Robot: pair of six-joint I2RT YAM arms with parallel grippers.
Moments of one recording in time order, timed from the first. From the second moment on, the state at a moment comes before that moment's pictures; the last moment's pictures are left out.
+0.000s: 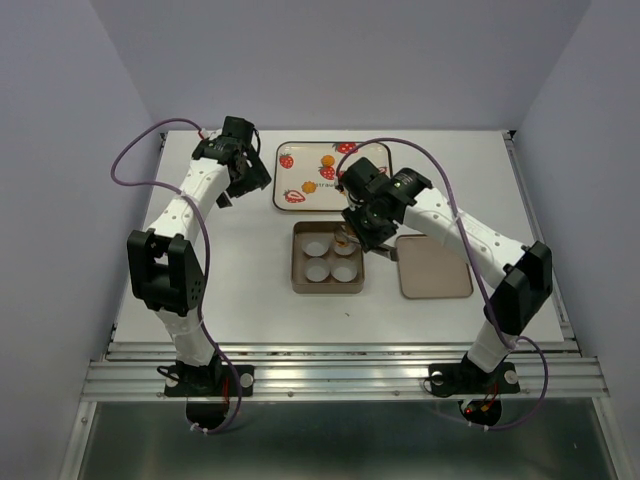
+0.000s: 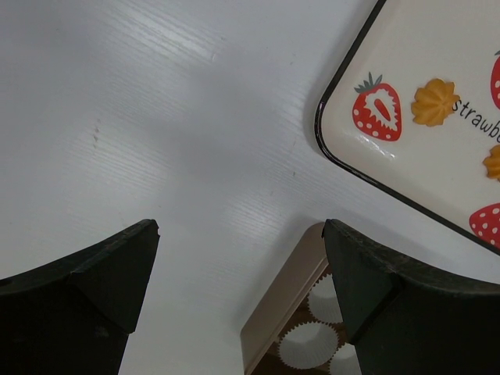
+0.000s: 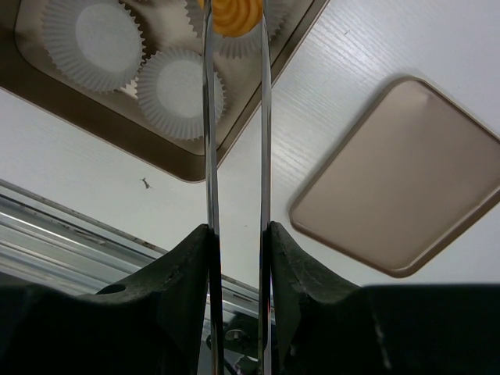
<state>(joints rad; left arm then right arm) -0.24 1.78 1.66 -0.93 -0.25 -0.70 0.76 1.72 1.68 -1.18 0.13 0.16</state>
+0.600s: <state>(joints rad) -0.24 1.77 1.65 -0.93 -0.26 -0.70 0.77 1.74 1.66 -1.14 0.15 0.17</state>
